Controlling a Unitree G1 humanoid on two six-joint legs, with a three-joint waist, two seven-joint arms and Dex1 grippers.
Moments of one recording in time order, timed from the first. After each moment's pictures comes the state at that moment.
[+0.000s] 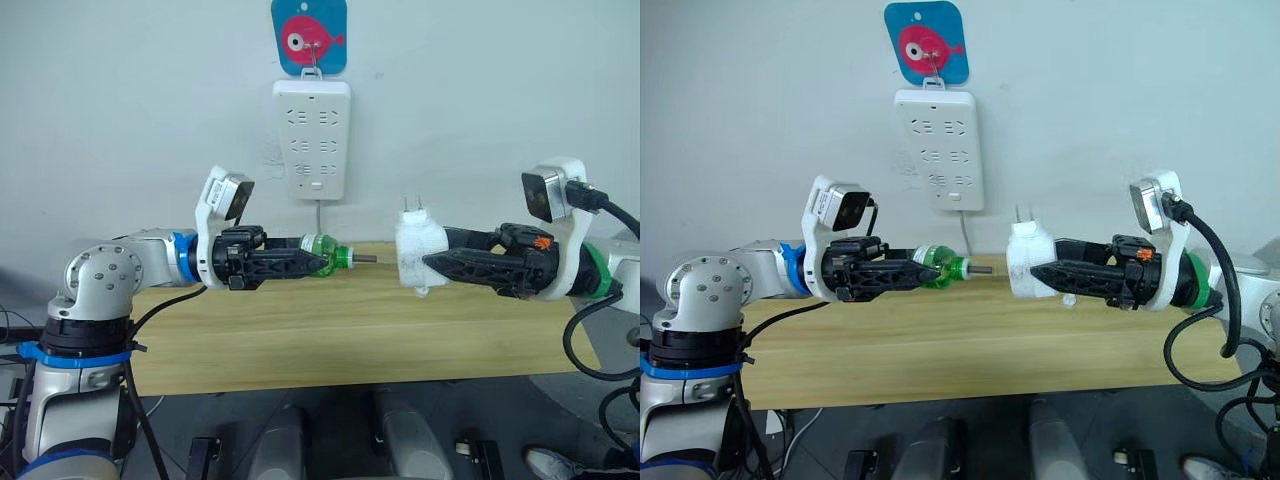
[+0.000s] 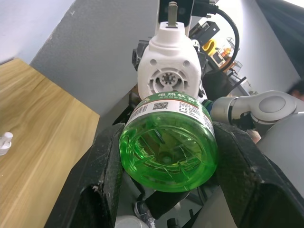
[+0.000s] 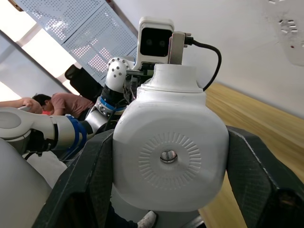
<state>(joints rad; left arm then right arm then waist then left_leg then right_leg) -0.63 0.71 0.11 -0.11 -1.20 1.23 -1.07 -0.44 -0.90 -0.18 -0.36 1.61 1.05 0.60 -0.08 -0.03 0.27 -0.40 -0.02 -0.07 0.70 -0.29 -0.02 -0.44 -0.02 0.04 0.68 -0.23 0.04</state>
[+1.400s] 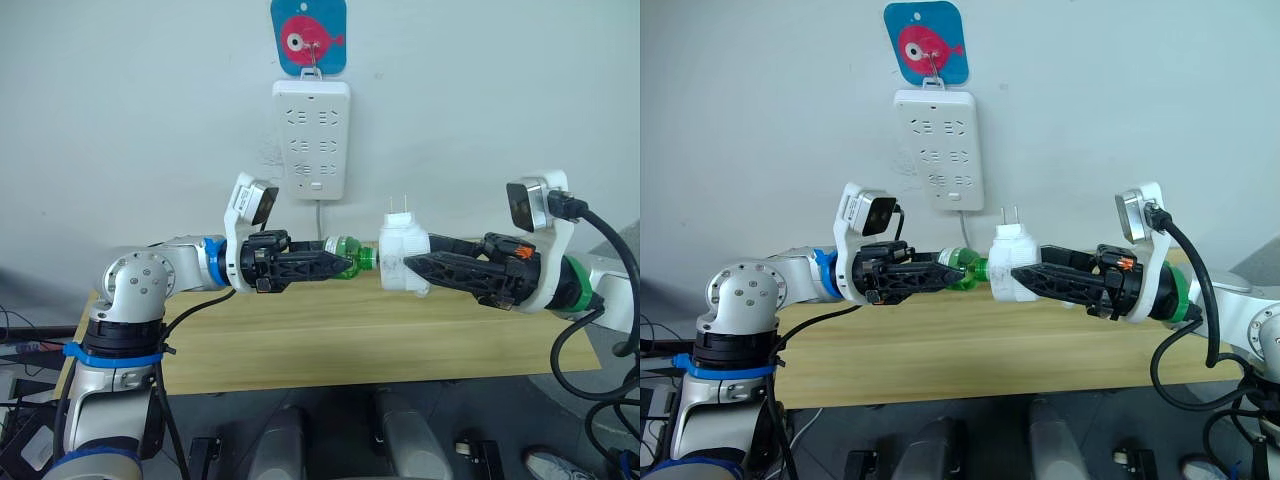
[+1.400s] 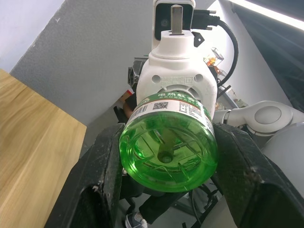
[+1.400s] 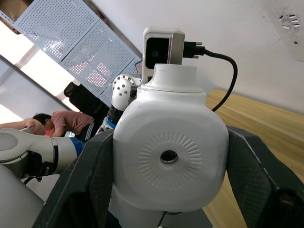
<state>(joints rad) -0.63 0.58 0.08 -0.11 -1.18 1.21 -1.01 -0.40 -0.85 -0.17 -0.44 1.75 1.01 0.38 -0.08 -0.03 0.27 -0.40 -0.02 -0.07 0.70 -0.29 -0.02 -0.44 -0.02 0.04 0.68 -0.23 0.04</state>
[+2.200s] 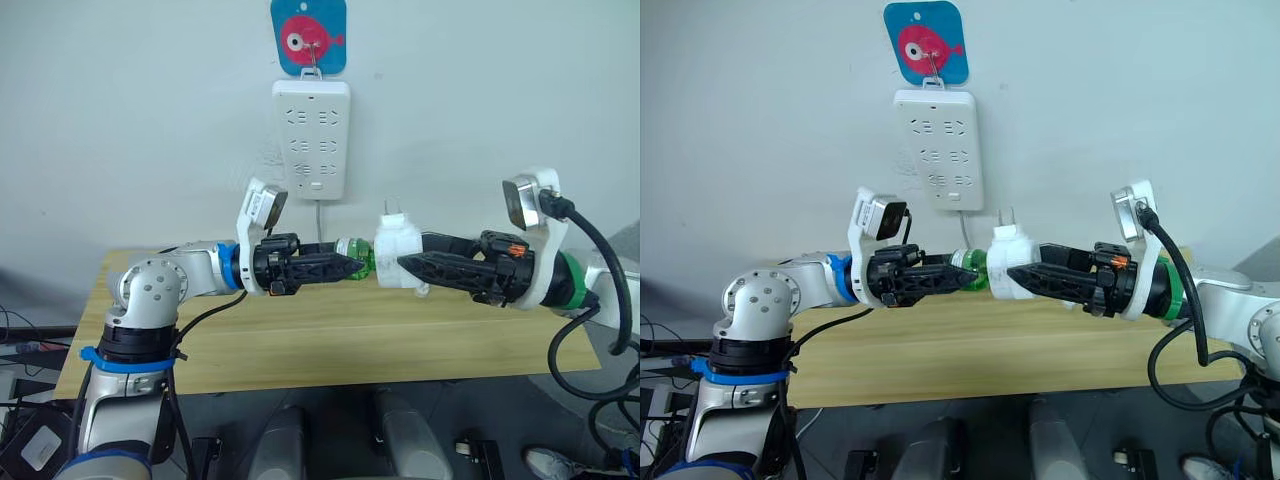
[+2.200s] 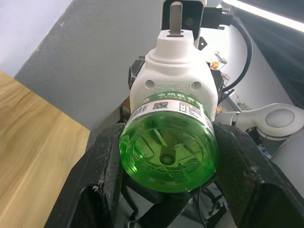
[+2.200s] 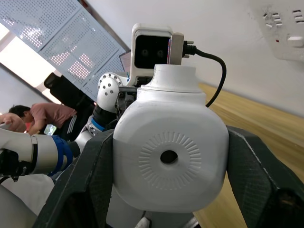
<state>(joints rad) -0.61 0.50 0.07 -0.14 -1.16 1.19 -0.97 -0.42 -0.91 -0.16 -0.46 1.76 1.02 0.32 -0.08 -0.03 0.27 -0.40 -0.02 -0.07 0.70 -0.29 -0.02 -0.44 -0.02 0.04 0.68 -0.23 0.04</state>
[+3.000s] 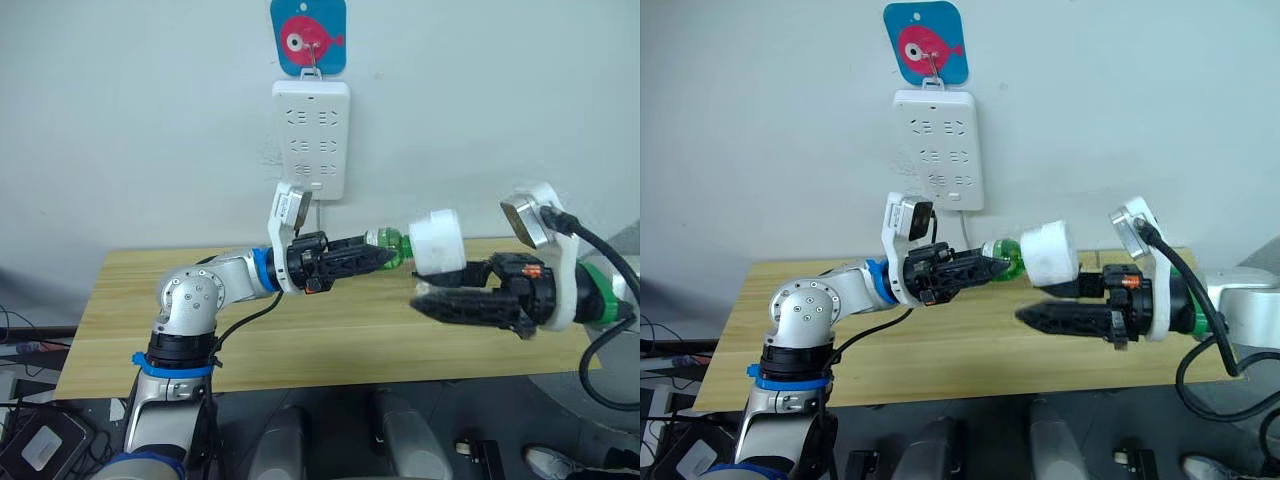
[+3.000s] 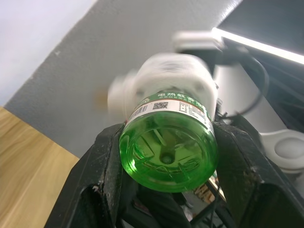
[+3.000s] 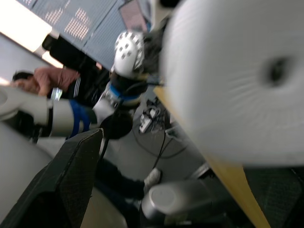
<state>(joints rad) -0.59 0.32 0.07 -0.12 -1.14 1.11 -0.85 -0.38 -1.15 -0.15 -0.51 1.90 1.11 0.39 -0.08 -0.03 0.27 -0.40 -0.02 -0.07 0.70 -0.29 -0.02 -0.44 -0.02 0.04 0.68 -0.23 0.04</state>
